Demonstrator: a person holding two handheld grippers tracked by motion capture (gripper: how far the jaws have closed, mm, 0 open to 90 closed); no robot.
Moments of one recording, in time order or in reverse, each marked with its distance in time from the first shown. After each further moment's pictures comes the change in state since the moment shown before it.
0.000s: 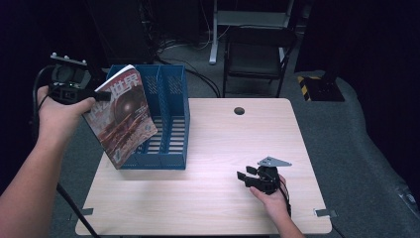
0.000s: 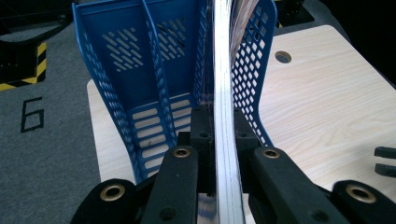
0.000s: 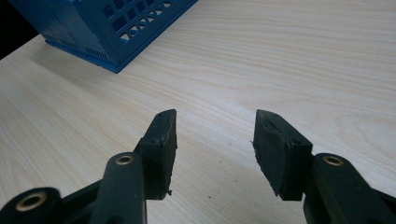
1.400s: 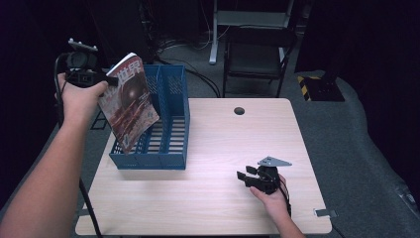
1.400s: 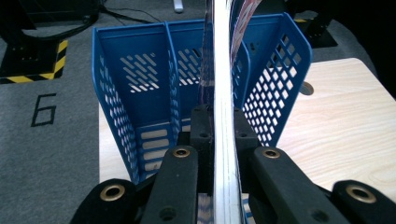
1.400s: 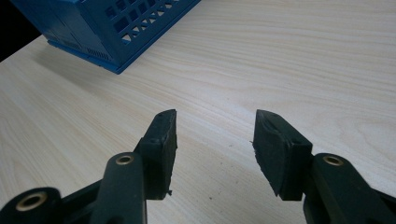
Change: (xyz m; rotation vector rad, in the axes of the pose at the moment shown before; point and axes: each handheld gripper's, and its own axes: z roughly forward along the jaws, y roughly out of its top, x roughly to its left) left arm 0.005 0.035 0.039 -0.024 0.087 -0.102; right arm 0.000 0.001 0.000 -0.005 0.006 -0.008
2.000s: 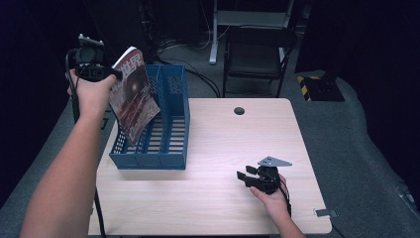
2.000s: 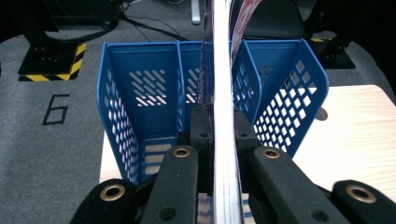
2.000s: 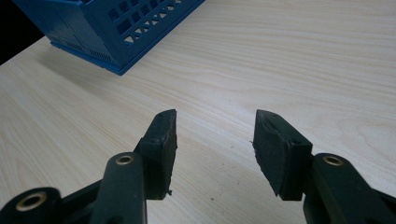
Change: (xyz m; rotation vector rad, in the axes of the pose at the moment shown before) left arm -0.009 0.011 0.016 -0.047 0.065 -0.065; right arm 0.001 0.001 -0.001 -0.002 0.008 -0.002
